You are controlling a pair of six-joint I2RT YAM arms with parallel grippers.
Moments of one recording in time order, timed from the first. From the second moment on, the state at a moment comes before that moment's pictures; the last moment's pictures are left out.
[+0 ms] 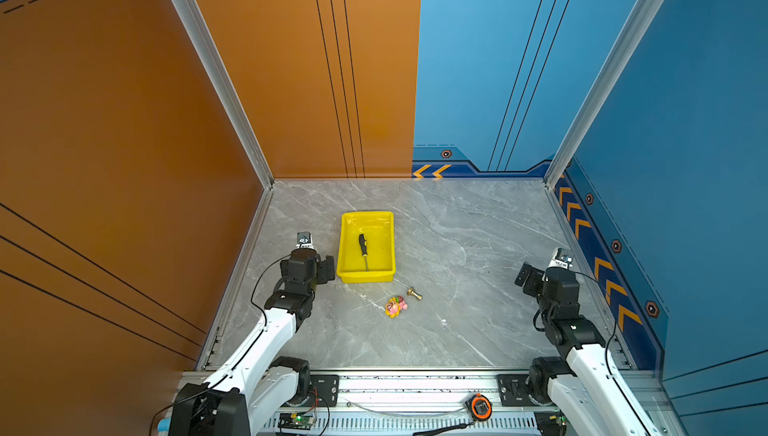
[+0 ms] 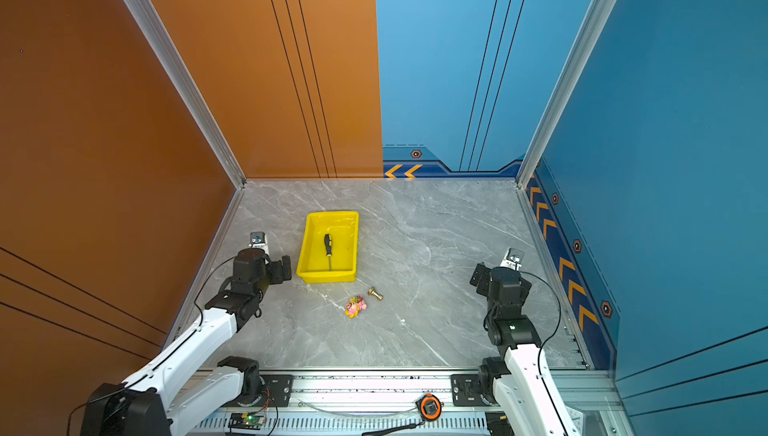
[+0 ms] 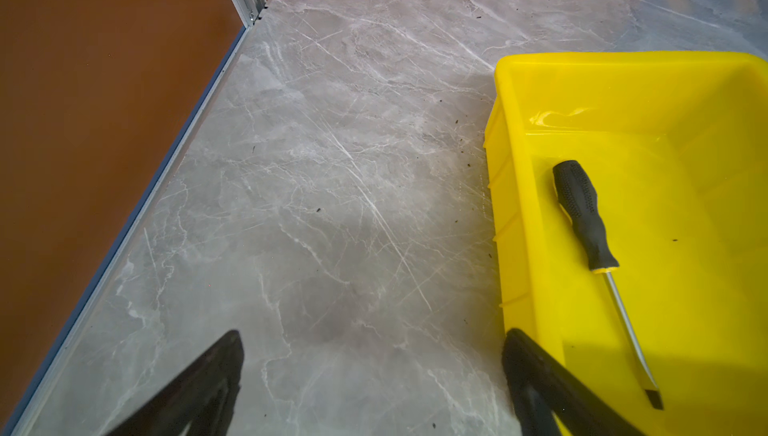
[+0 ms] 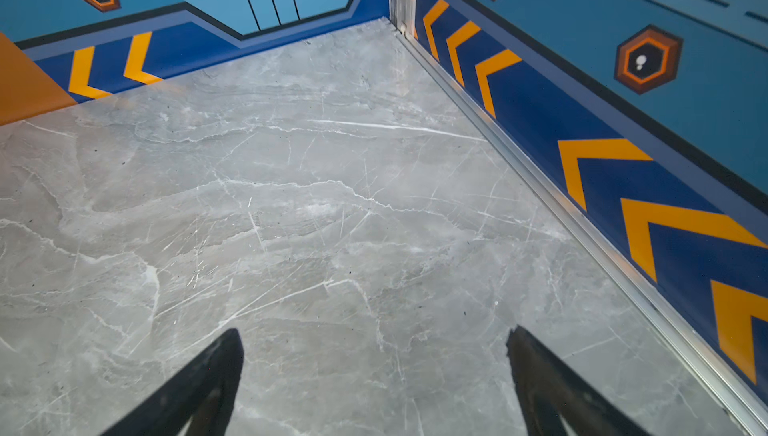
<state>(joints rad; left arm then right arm) -0.14 0.98 0.45 -0.05 -0.31 -0.11 0.05 0.58 0.30 -0.19 0.35 0.24</state>
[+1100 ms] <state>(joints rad) -0.09 1.42 0.42 0.53 -0.30 -0.02 0.04 1.32 0.26 0.70 0.19 0.05</state>
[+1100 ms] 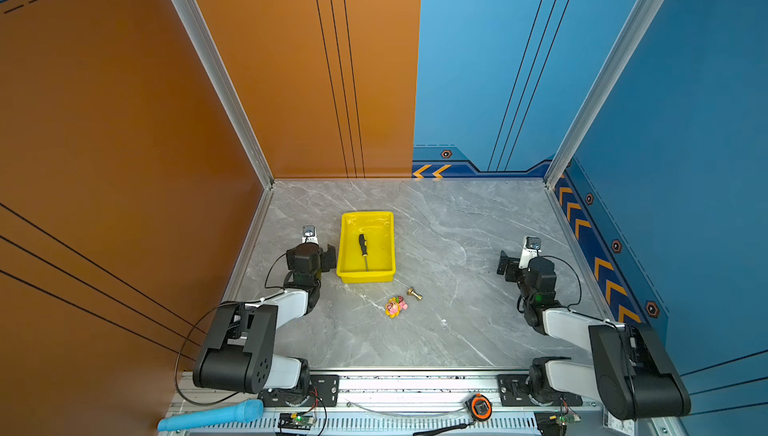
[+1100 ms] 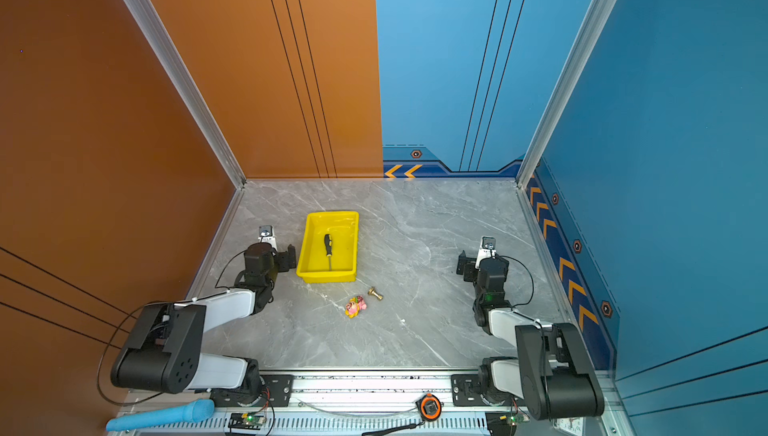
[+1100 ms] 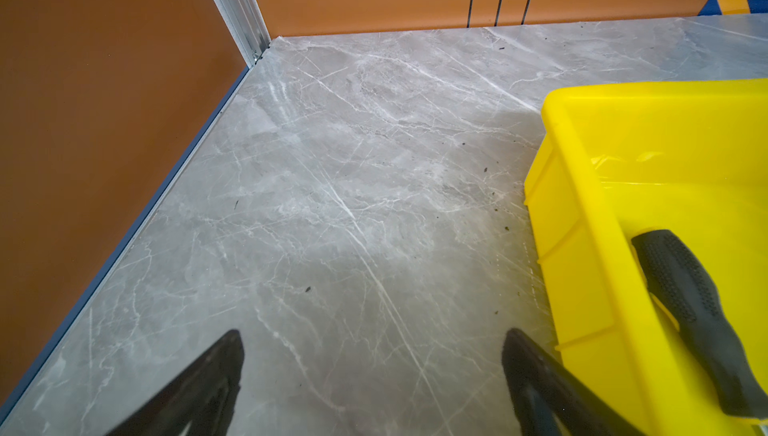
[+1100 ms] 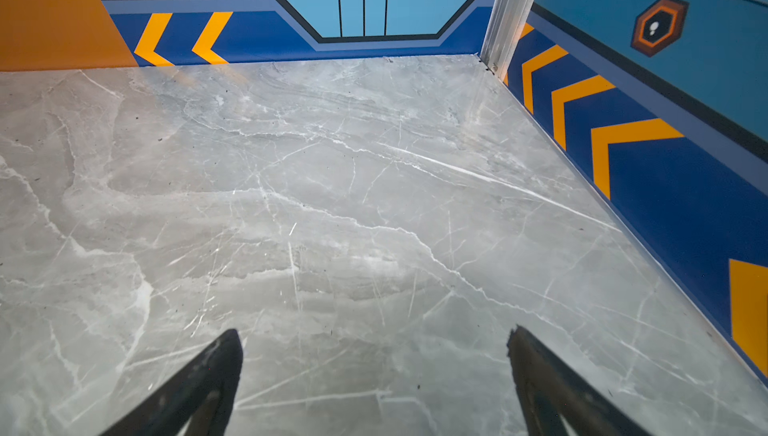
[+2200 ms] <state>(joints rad) -0.08 1.56 0.38 0.84 -0.26 0.02 0.04 1.54 0.36 0.84 0.19 0.05</state>
